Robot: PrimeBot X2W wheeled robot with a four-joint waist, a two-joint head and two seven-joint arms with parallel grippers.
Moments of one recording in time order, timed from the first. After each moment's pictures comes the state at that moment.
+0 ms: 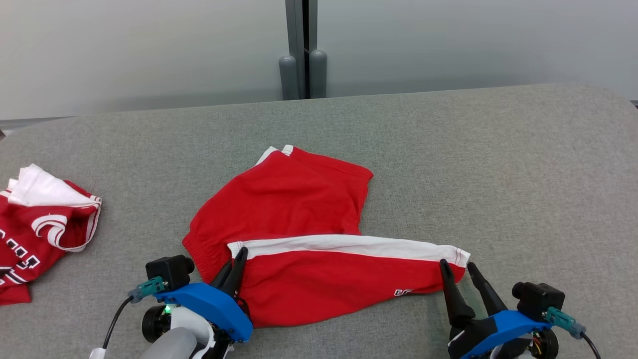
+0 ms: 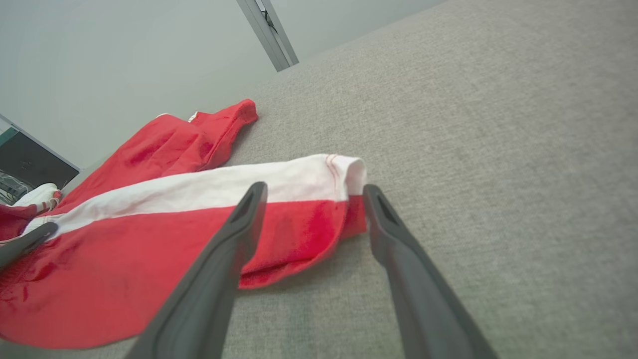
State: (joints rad) left arm -0.40 0.25 -0.76 0.73 -1.08 -0.13 -0.25; right arm -0.17 -0.05 0.17 0.55 0.50 0.13 -0.26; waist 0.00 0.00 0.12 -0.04
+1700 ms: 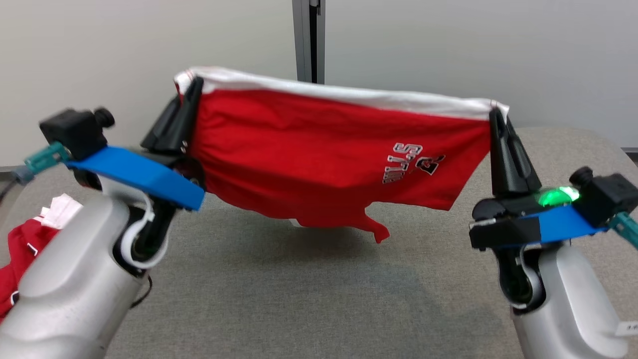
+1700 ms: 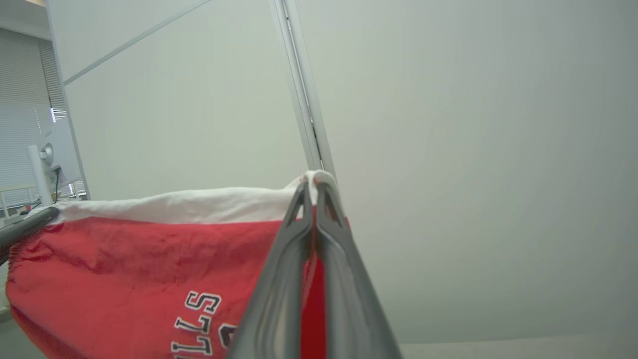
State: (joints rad) left arm -0.65 0.44 -0.66 0.33 -1.08 -0.12 -0.23; right arm -0.36 -0.05 0.07 0.17 0.39 0.13 -0.26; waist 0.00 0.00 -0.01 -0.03
